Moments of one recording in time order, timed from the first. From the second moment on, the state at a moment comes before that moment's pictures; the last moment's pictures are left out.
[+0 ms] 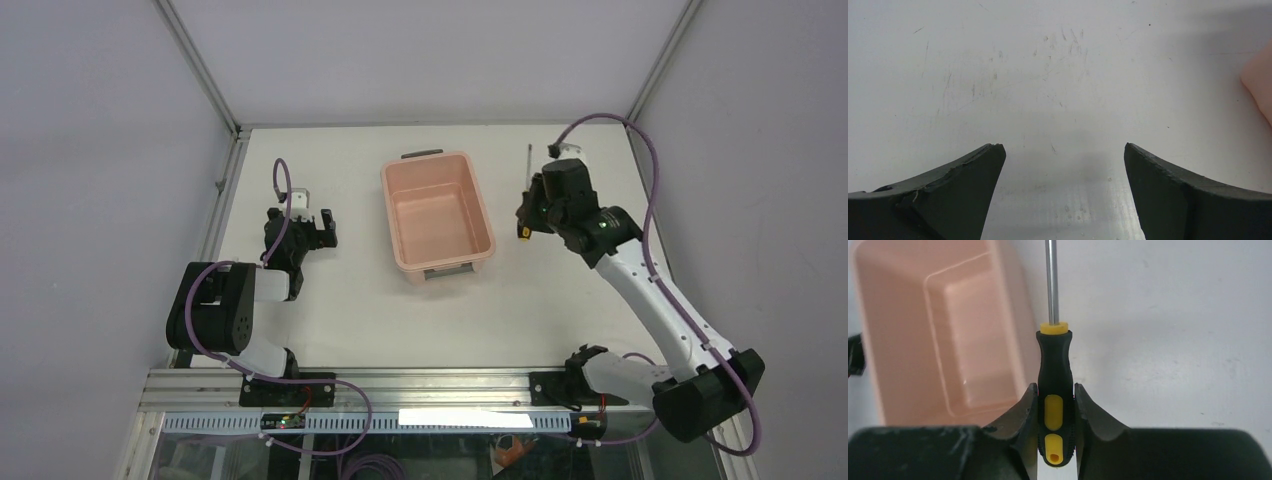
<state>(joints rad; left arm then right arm) -0.04 1.53 0.38 0.84 -0.03 -0.03 0.40 1.10 1.10 -0.73 0.23 0.48</state>
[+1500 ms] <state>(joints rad) -0.04 1.53 0.38 0.84 -0.03 -0.03 0.79 1.98 1.47 -0.65 0.24 0.35</state>
